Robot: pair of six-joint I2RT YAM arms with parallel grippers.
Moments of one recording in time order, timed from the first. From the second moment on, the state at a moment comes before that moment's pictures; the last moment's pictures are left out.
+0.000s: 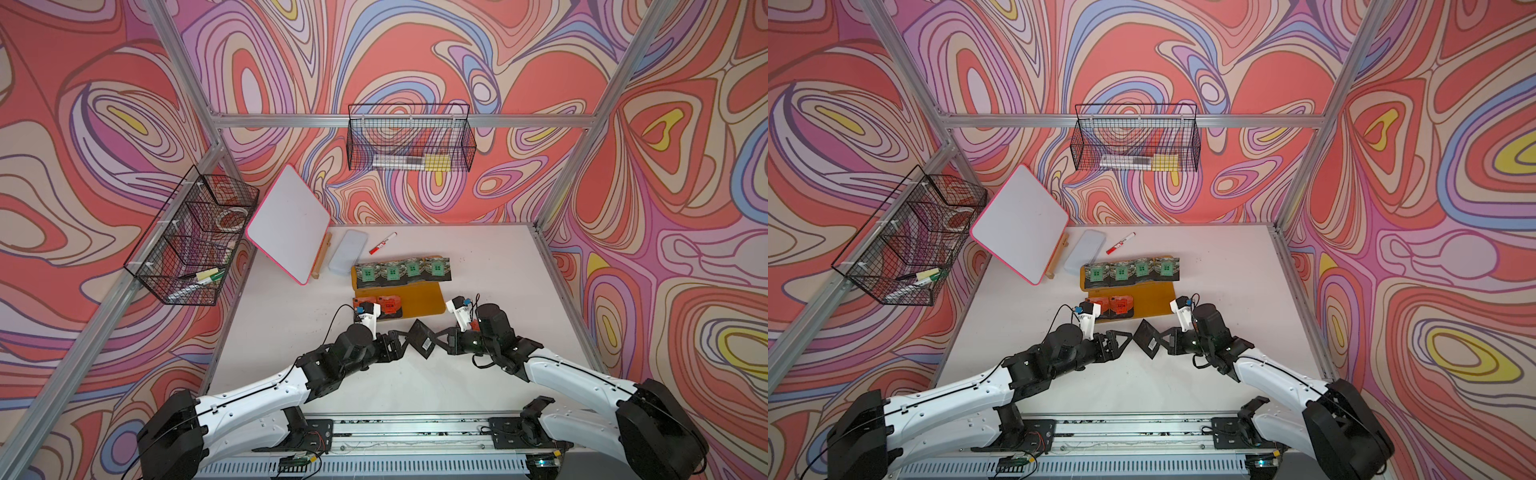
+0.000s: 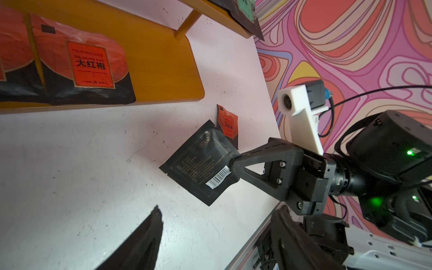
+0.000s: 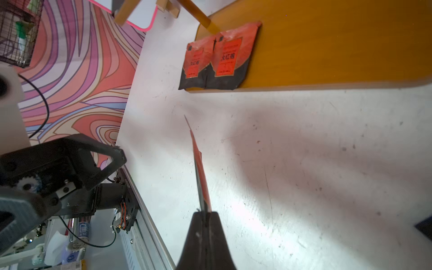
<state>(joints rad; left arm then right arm) -0.94 1.00 0.48 0.05 -0.01 -0.93 0.54 1.11 0.42 0.08 -0.52 0.56</state>
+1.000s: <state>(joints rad) -0.81 0.91 0.44 0.10 0.44 -0.49 0.55 1.00 0.39 0.30 -0.93 0.33</state>
